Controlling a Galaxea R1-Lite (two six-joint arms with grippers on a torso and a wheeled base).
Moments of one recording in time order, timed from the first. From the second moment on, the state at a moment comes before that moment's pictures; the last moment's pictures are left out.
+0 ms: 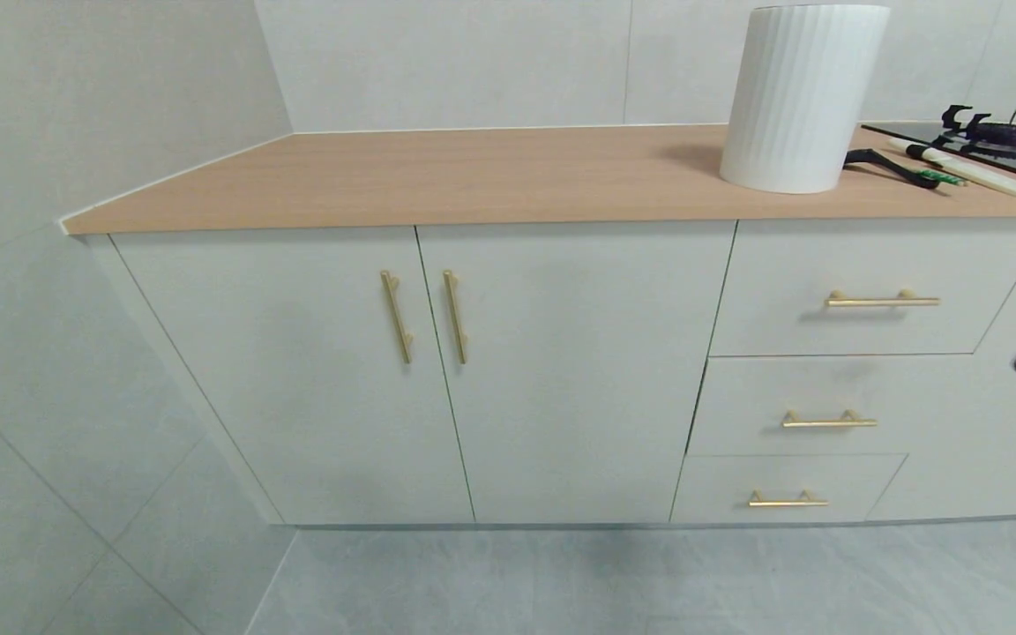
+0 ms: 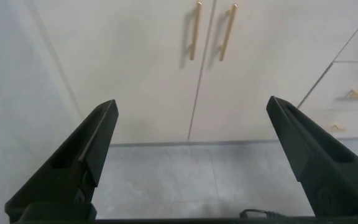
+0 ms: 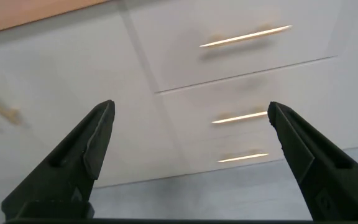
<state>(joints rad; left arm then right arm) -0.38 0.53 -0.57 0.13 0.30 -0.12 0.39 0.88 -0.40 -0.48 -0.46 0.20</state>
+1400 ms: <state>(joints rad) 0.01 0.00 -0.08 0.00 0.21 0.05 -0.01 0.00 -0.03 -0.10 -0.29 -0.07</state>
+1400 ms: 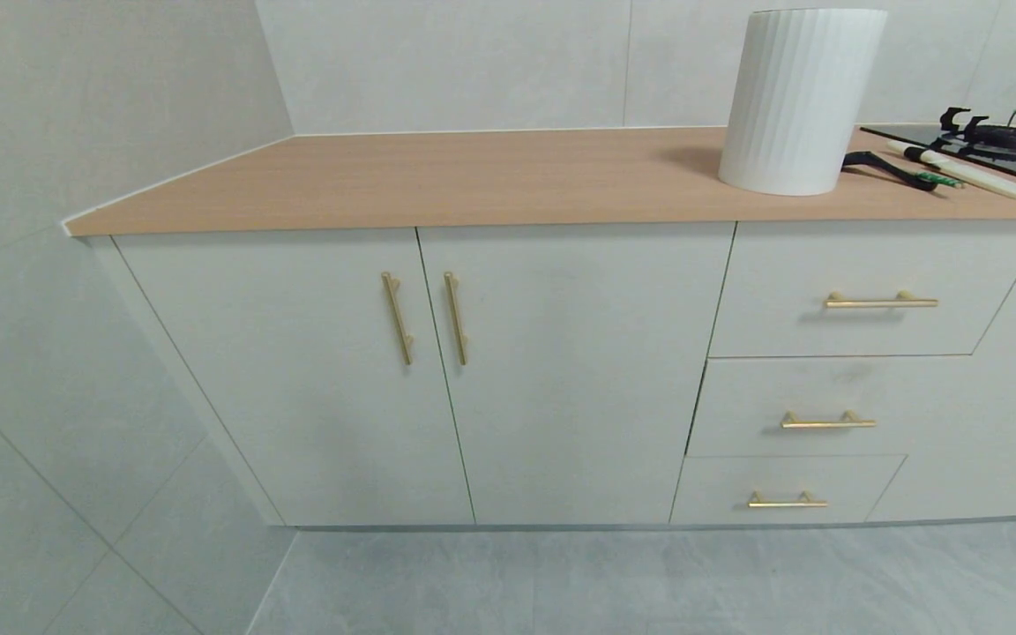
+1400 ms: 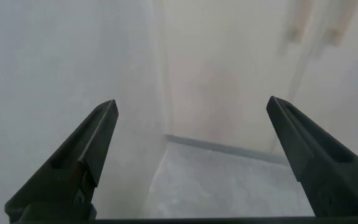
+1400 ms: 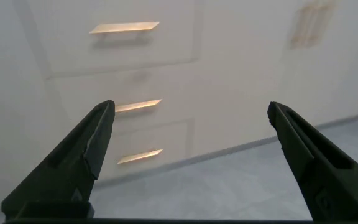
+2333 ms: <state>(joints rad) 0.01 0.00 0.00 0.00 0.03 -0.01 0.00 0.00 0.00 0.00 -0.01 -0.01</state>
